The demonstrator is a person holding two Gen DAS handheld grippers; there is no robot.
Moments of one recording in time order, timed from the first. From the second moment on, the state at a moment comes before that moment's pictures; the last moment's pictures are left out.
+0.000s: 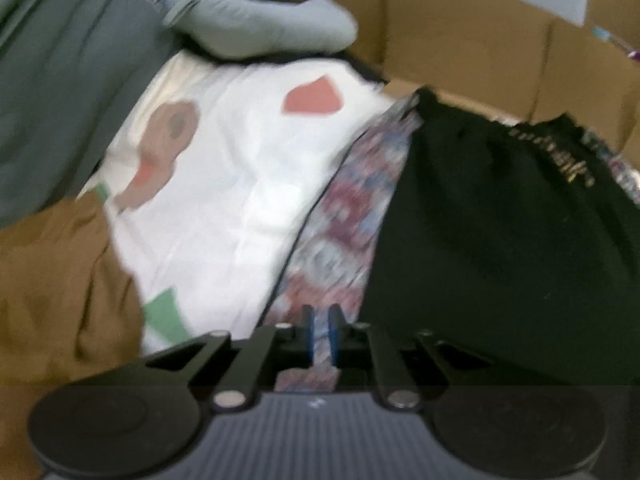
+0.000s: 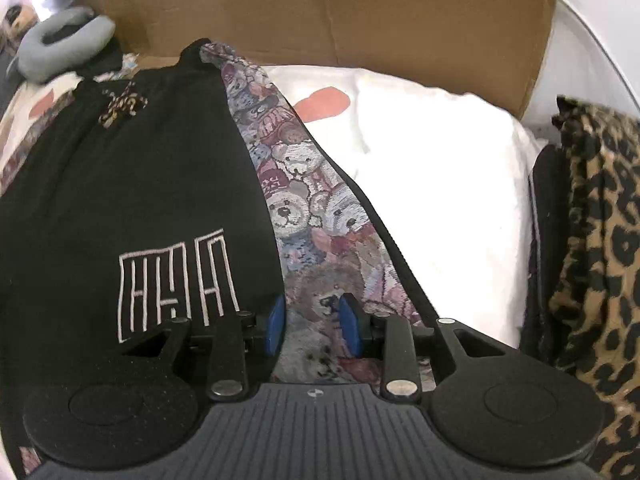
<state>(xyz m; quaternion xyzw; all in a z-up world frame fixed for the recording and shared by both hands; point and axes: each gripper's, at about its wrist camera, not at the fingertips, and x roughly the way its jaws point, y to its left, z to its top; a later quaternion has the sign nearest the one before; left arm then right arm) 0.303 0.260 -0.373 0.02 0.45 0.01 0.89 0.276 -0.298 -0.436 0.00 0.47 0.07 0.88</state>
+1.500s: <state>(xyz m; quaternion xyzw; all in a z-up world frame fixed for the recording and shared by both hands) 0.434 0.228 -0.405 -0.02 0.41 -0.01 0.91 0.443 -0.222 -0.441 -0.05 0.40 0.13 0.91</state>
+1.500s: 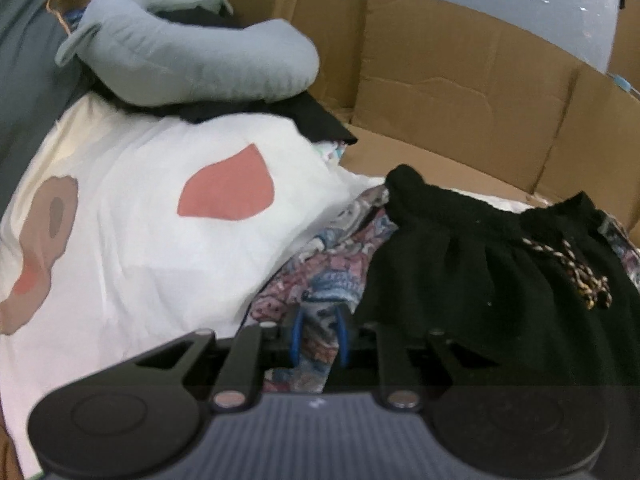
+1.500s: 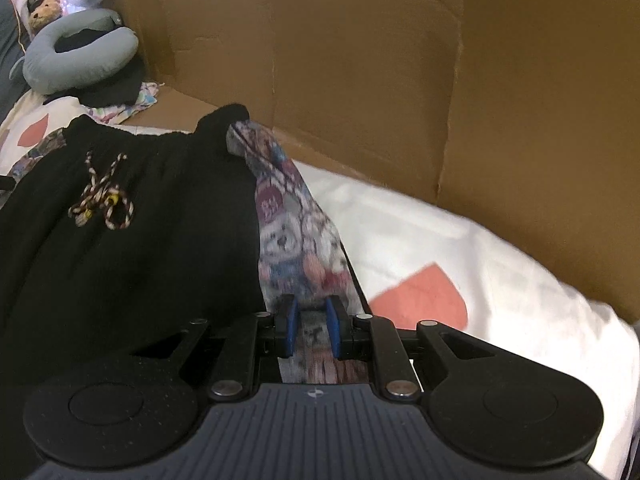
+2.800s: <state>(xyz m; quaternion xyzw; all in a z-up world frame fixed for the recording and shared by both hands) 0.487 0.193 -0.385 -0.01 0.39 -0.05 0.92 0.531 -0.174 -0.421 -0.05 0.39 0.16 0.91</state>
